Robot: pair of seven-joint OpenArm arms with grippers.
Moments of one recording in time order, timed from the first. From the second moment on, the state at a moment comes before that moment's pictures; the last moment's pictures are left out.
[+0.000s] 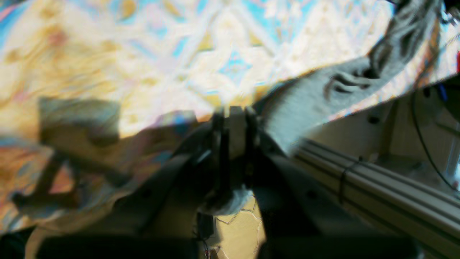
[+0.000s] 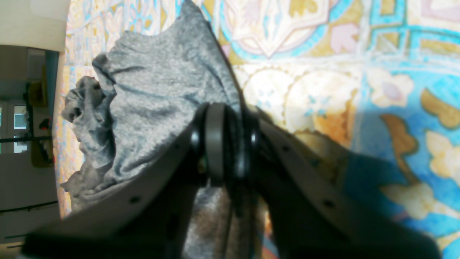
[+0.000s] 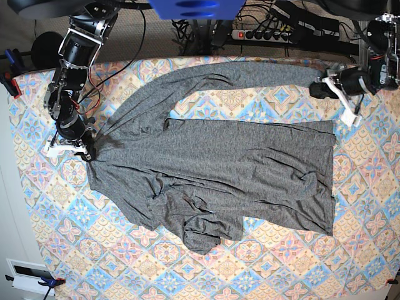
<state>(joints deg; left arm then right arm) 28.1 -40.9 -17.5 102.0 -70.4 -11.6 65.5 5.6 10.9 29.9 62.4 48.0 8.9 -36.6</state>
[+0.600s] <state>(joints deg) 29.0 -40.9 -19.8 102.0 -70.3 -11.6 65.1 3.7 10.9 30.0 67.0 47.7 8.6 -38.8</state>
